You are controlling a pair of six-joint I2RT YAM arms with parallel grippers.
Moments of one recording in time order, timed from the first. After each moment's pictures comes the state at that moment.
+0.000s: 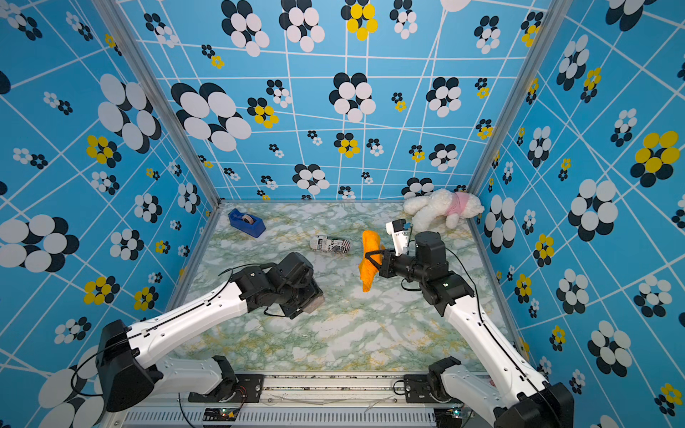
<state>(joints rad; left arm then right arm) -0.88 1.34 1.10 -0.90 0.01 -1.51 0.35 1.02 0.85 -0.25 -0.56 0.44</state>
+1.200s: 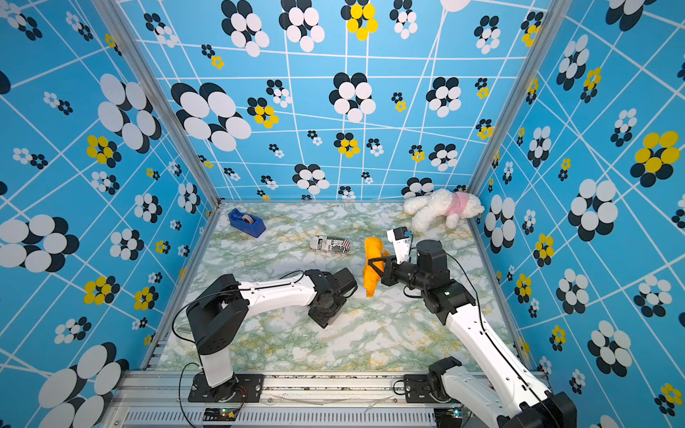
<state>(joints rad) -0.97 1.87 1.23 -0.77 -0.05 -1.86 0.35 0.97 0.78 -0.25 -0.54 0.37</state>
